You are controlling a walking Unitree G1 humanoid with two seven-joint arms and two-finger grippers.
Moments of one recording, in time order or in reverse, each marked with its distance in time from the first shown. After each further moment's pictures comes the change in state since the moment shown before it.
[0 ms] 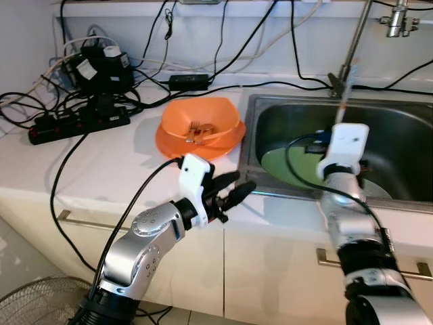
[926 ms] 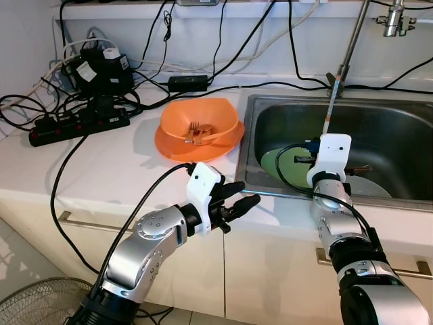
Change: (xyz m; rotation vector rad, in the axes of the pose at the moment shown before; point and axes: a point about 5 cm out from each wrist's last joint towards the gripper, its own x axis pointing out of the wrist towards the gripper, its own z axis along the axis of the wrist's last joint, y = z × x) left arm 0.002 -0.005 -0.008 0.063 0.070 -0.037; right arm 0.000 0.008 -0.017 0.004 0.041 0.021
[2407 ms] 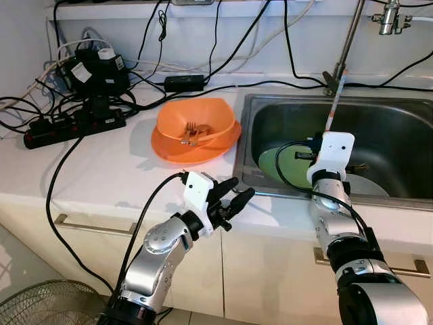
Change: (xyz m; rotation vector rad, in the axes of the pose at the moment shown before) left arm 0.007 0.007 -0.025 -0.022 -0.172 0.129; right arm -0.001 0.002 0.006 0.032 -0.079 -0.023
